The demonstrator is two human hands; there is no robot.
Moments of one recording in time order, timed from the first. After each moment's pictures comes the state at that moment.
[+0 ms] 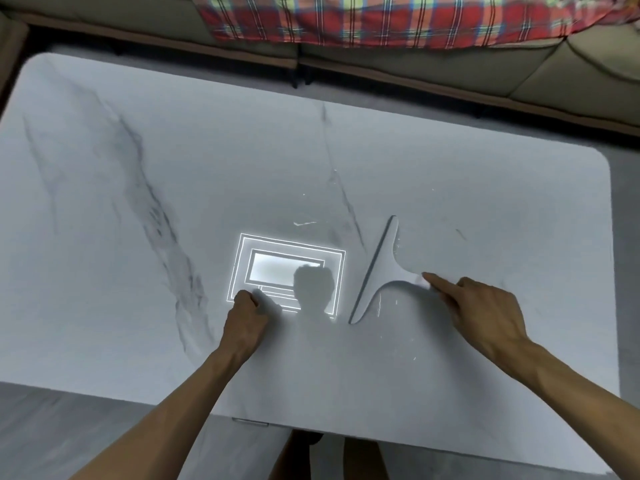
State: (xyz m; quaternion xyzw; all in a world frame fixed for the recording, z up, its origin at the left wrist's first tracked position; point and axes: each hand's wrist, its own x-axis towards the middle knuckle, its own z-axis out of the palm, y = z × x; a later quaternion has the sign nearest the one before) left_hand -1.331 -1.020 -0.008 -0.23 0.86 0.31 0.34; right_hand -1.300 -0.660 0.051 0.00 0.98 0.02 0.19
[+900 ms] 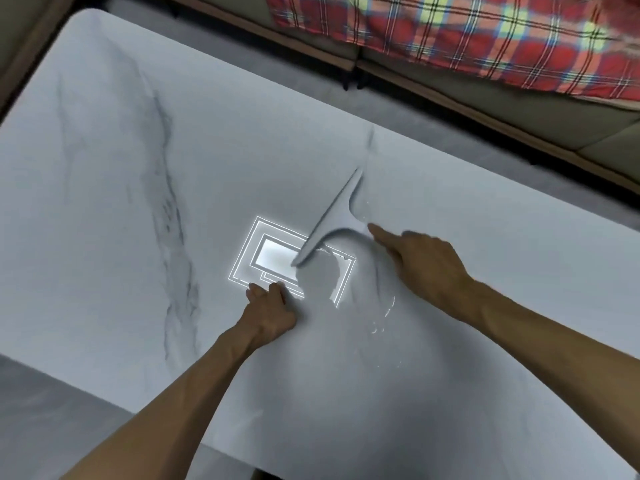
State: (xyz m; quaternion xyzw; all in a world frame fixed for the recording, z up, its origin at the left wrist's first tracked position) left_hand -1.409 -0.986 -0.037 -0.24 0.81 0.28 0.46; right_hand -1.507 -0.730 0.020 -0.18 0.95 -0.10 0.24
